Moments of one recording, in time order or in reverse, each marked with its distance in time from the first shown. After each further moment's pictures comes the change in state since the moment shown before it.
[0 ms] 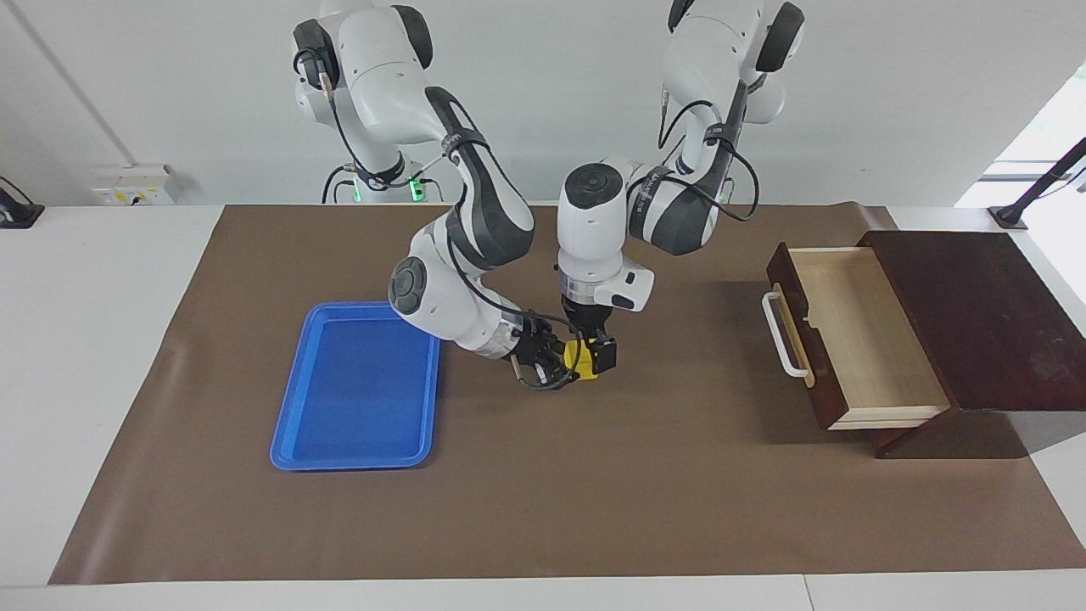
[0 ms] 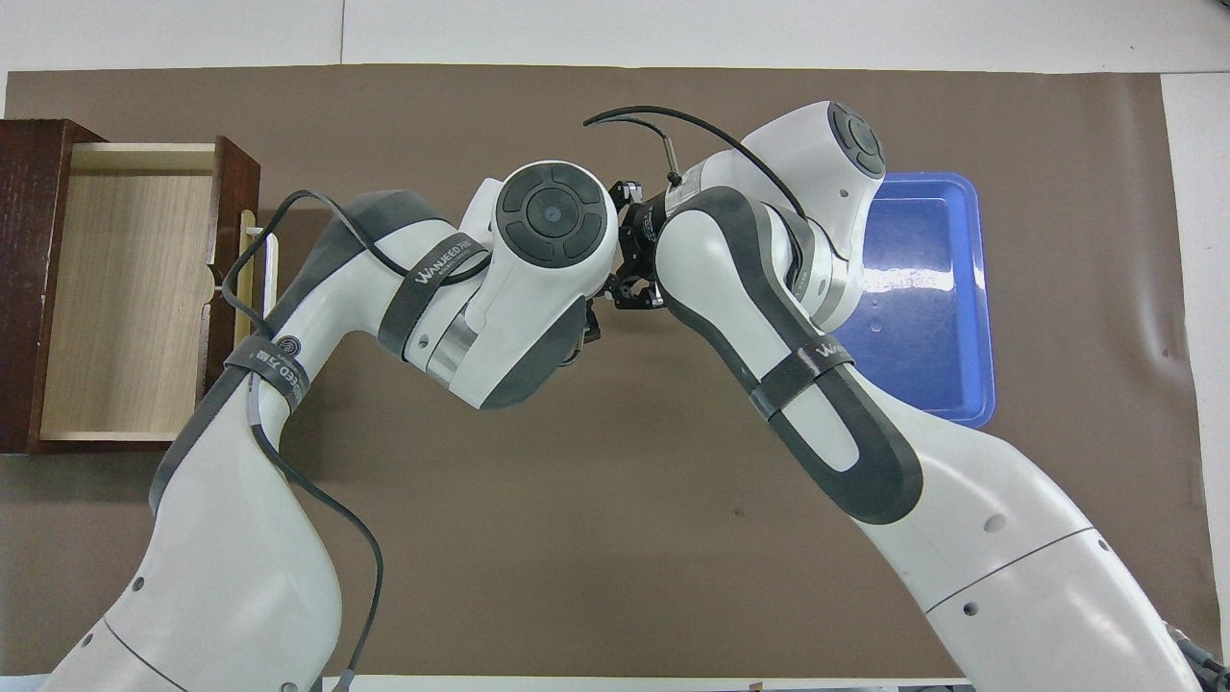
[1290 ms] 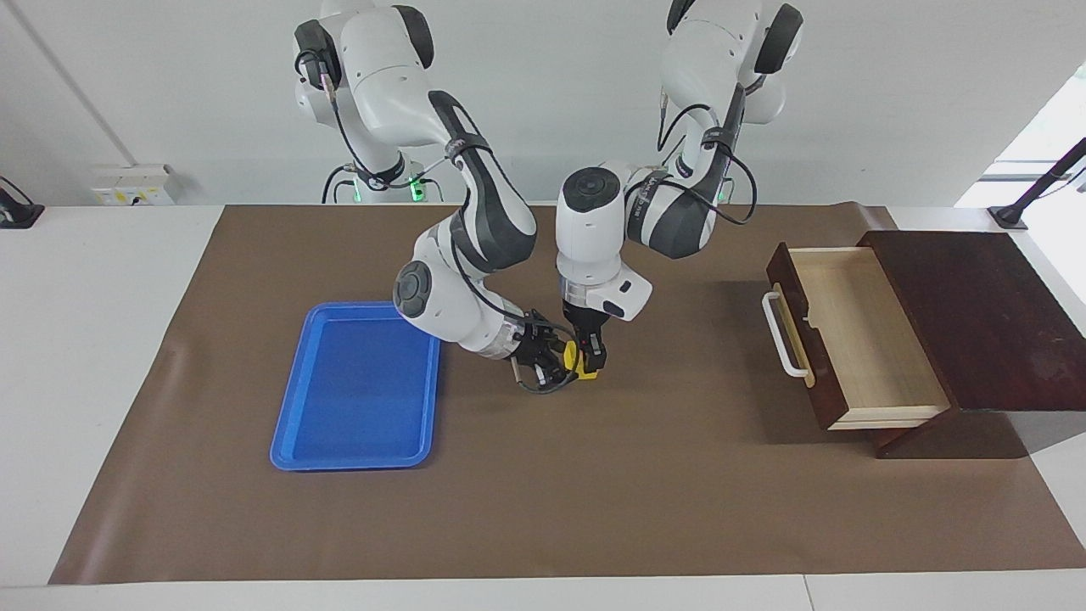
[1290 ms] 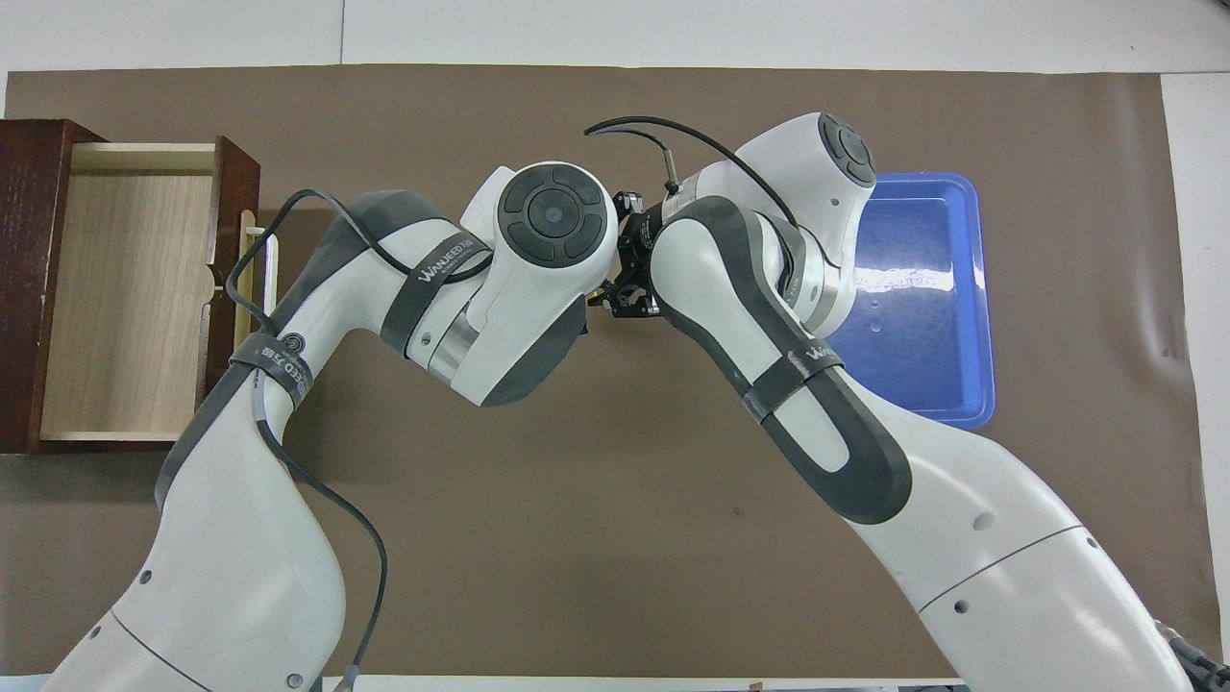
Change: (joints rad) left arm -0.001 0.010 0.009 0.000 0.006 0.015 0.147; right arm 0.006 0.002 0.001 -0.024 0.000 0.007 0.050
